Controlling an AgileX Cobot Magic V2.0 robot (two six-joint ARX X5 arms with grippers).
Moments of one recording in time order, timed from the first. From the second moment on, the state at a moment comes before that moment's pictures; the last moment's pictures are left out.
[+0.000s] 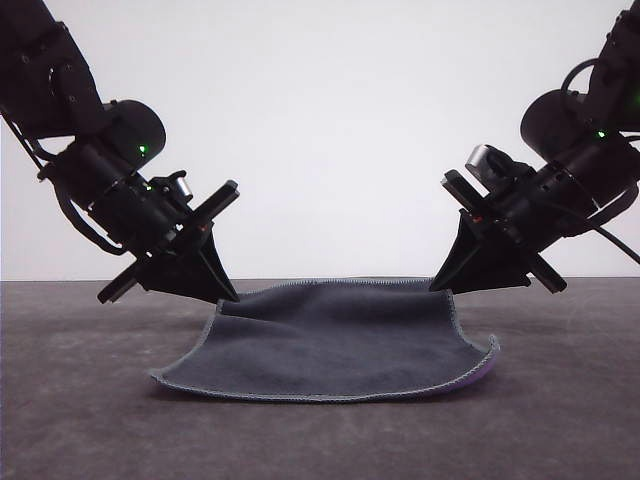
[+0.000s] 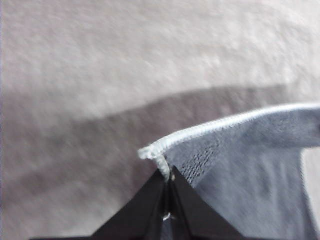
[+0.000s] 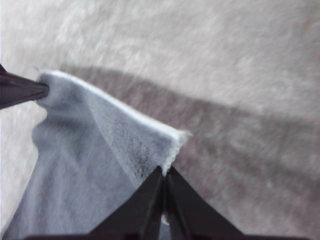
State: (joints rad) left_arx -0.26 1.92 1.21 -0.19 0.54 -0.32; right_arx 0.17 1.84 1.06 -0.08 -0.70 0.22
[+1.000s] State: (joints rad) left_arx -0.39 1.43 0.73 -0.05 0.42 -0.40; right_arx 0.27 1.36 0.59 -0.01 -0.67 0.19
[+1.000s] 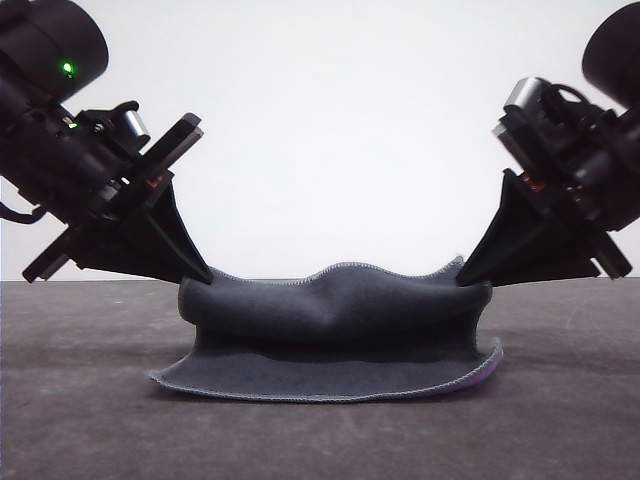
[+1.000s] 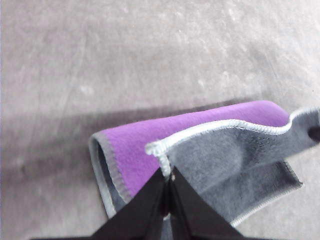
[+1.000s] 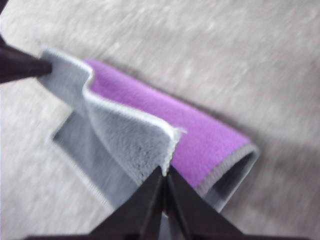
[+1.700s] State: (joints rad) left_arx -0.53 0.97 0.71 -0.46 0.20 -0.43; right_arx 0.28 0.95 0.59 -0.43 -0.63 0.31
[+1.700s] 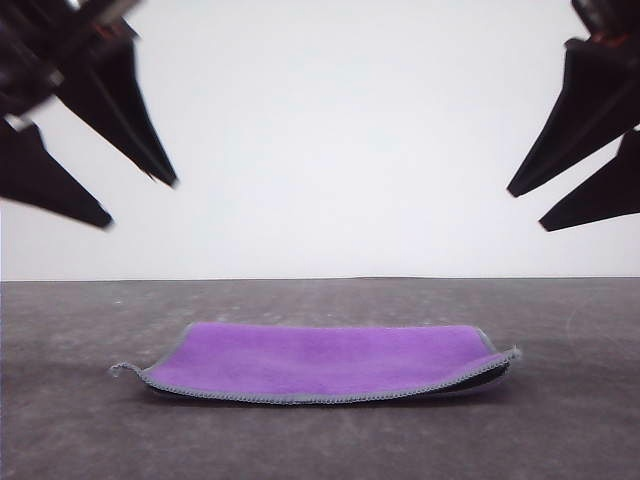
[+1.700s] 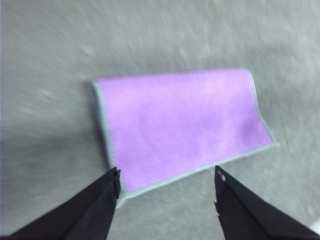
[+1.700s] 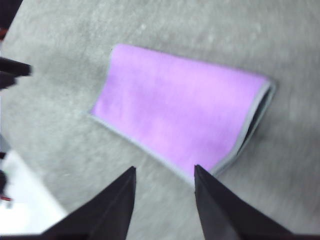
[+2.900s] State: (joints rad) left_arx -0.32 0.72 0.71 -0.72 0.13 -0.18; right_arx 0.27 1.44 0.59 -0.22 -0.69 0.53
